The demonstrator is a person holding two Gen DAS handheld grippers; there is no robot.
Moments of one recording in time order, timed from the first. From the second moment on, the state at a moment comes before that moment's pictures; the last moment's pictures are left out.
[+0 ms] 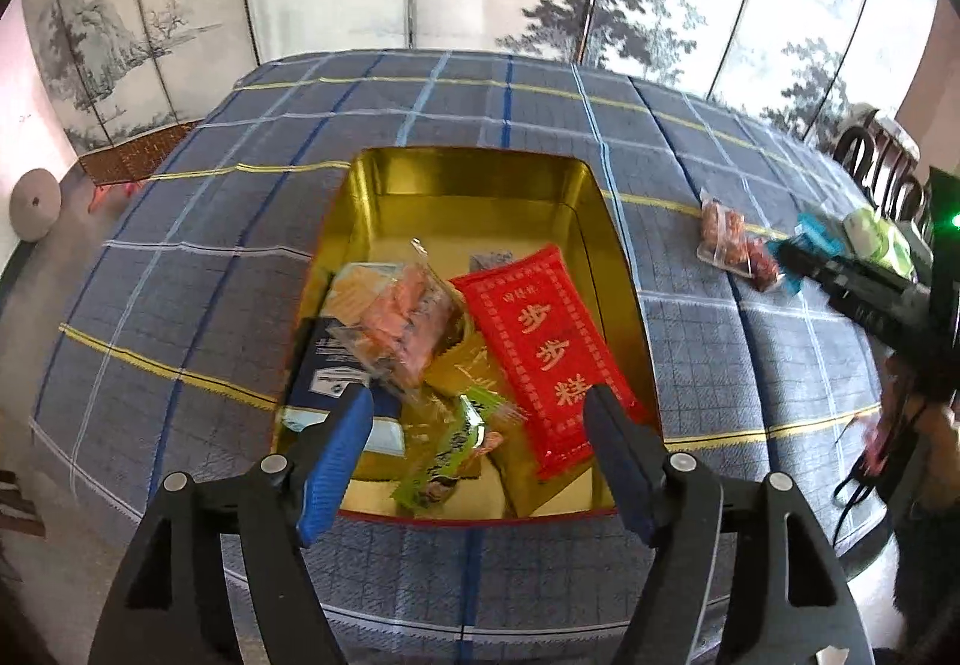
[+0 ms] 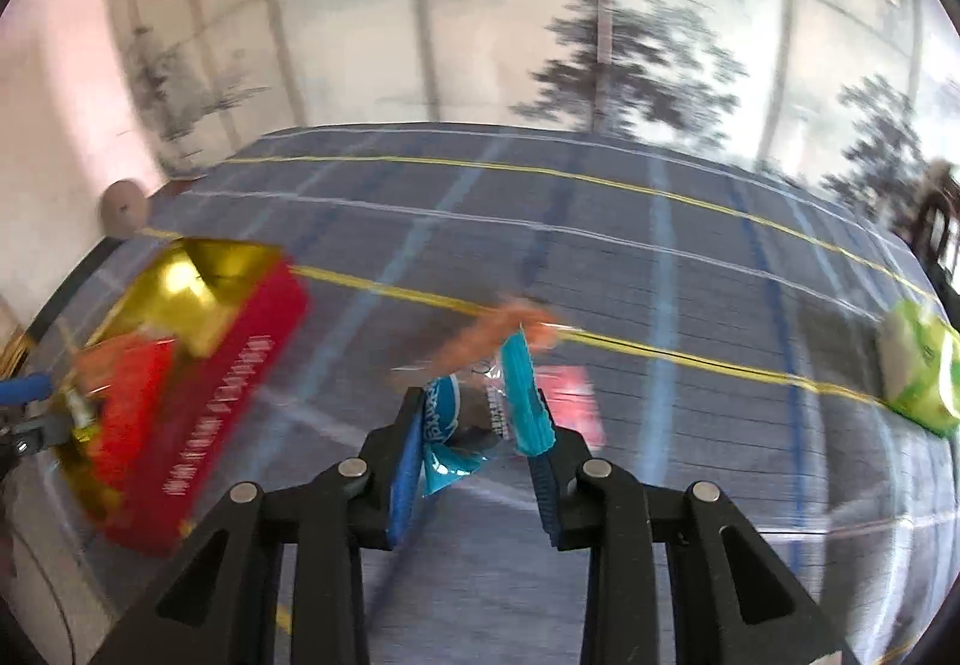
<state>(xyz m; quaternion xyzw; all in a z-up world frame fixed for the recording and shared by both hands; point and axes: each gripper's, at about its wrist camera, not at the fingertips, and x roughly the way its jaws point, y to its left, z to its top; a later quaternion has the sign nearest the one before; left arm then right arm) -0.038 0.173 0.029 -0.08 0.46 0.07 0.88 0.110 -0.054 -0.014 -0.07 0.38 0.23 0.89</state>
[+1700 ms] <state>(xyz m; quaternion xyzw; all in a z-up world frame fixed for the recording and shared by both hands) -0.101 0.254 0.021 -0.12 0.45 0.23 0.85 0.044 0.141 -0.013 -0.12 0.38 0.41 0.82</state>
